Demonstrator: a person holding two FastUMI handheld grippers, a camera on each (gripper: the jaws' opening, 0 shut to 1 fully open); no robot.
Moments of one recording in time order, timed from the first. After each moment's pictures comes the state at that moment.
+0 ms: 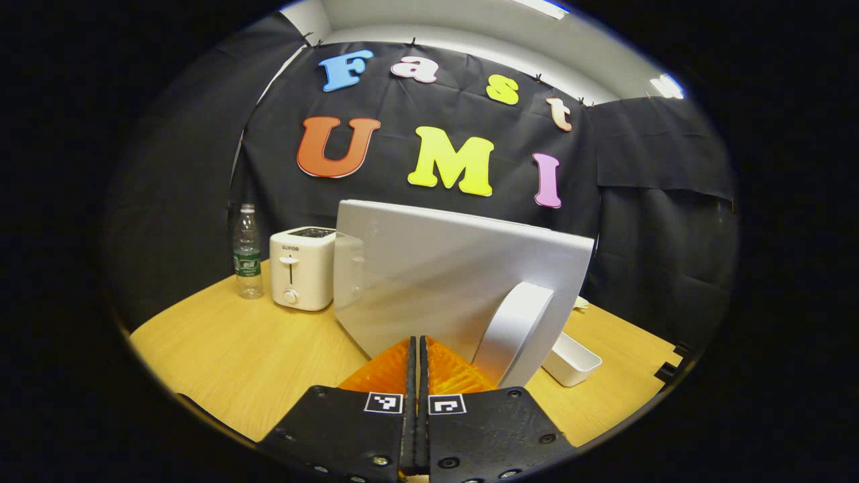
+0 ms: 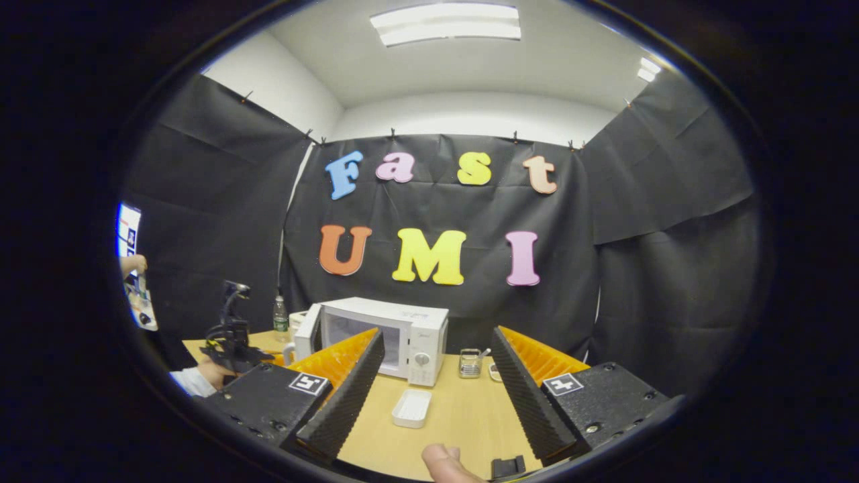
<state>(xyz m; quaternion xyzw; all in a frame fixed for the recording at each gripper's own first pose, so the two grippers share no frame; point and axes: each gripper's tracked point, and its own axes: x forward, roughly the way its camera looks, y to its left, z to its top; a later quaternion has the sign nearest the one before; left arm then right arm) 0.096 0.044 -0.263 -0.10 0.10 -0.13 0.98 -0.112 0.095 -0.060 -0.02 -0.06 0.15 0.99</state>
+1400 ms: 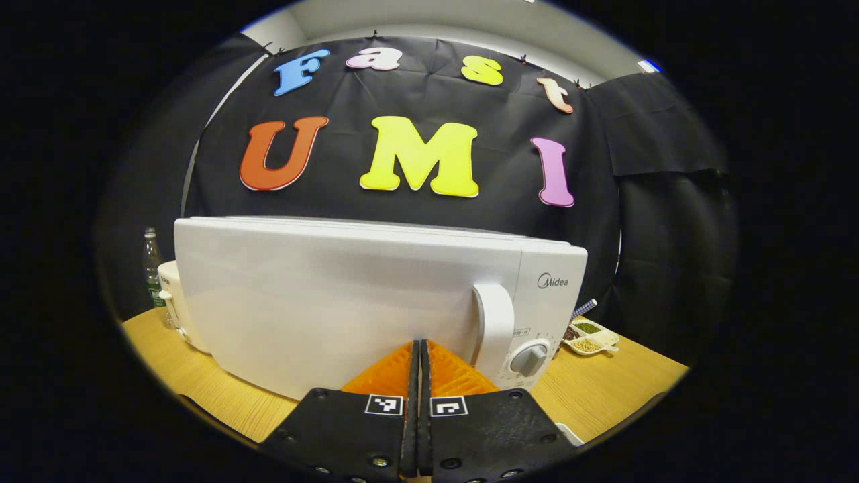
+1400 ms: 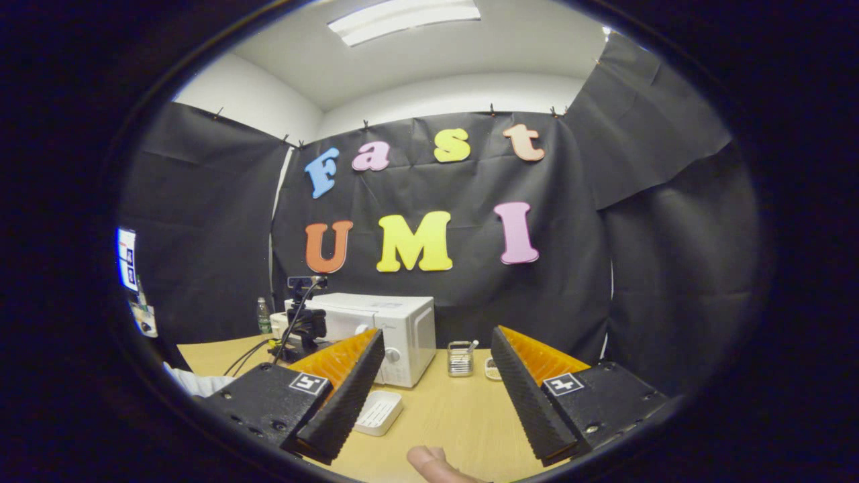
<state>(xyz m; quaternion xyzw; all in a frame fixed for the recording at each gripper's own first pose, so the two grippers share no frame) 0.280 -0.106 -0.242 -0.06 0.08 -0.09 0.99 0.032 -0.002 -0.116 0.03 -0.03 0.16 0.99</state>
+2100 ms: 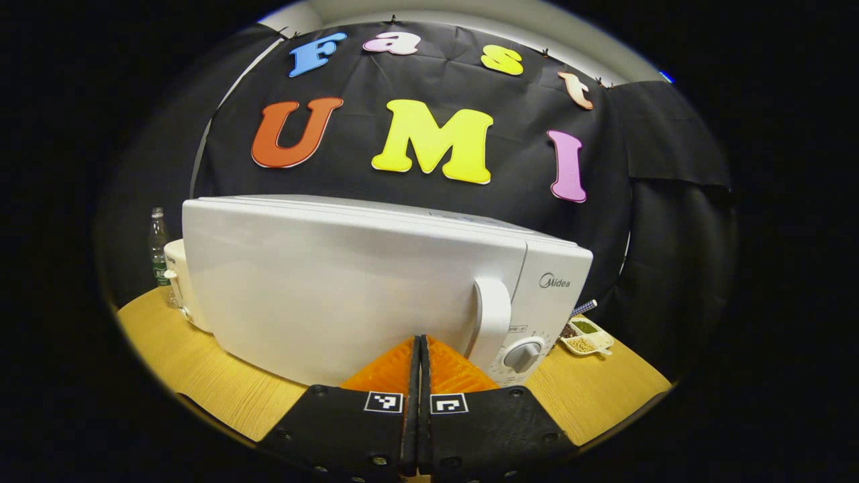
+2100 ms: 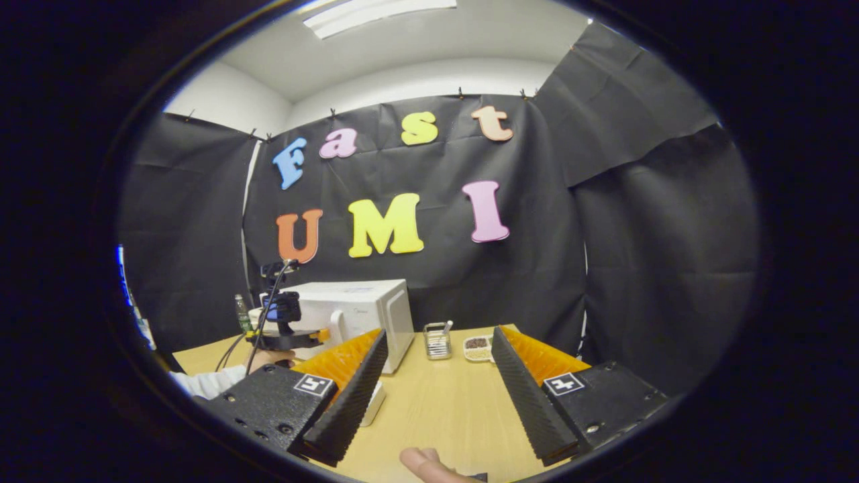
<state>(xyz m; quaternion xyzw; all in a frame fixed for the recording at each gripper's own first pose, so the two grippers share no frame) 0.256 -0.105 -0.234 -0.10 0.11 -0.08 0.99 0.012 -0.026 -0.129 0.05 0.02 0.10 0.99</state>
